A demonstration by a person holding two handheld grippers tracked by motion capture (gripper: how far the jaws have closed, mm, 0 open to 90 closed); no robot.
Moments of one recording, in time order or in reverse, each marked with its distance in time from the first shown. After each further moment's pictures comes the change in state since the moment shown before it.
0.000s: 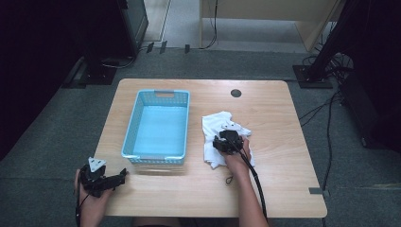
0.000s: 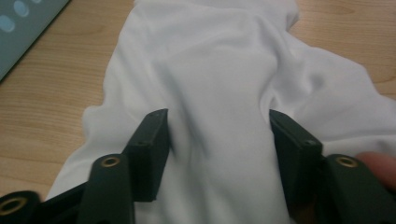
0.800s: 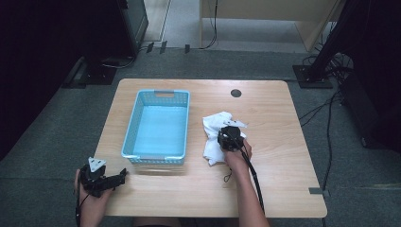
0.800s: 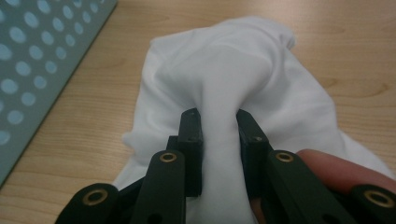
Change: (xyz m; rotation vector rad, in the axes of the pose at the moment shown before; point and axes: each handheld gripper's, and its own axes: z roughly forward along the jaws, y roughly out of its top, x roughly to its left) left arm 0.000 0.000 0.000 0.000 0.000 0.000; right arm 0.001 0.017 -0.017 -0.016 0.038 0.070
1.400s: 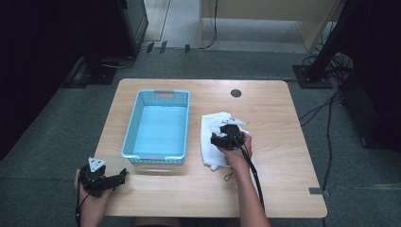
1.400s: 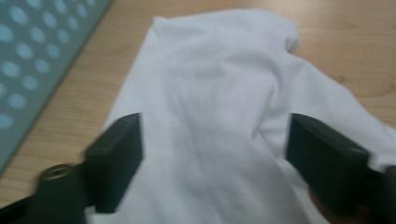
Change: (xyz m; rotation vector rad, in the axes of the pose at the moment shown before) left arm 0.000 0.000 0.000 -0.001 0.000 -0.001; right arm 0.002 0.005 -0.001 0.058 0.010 -0.045
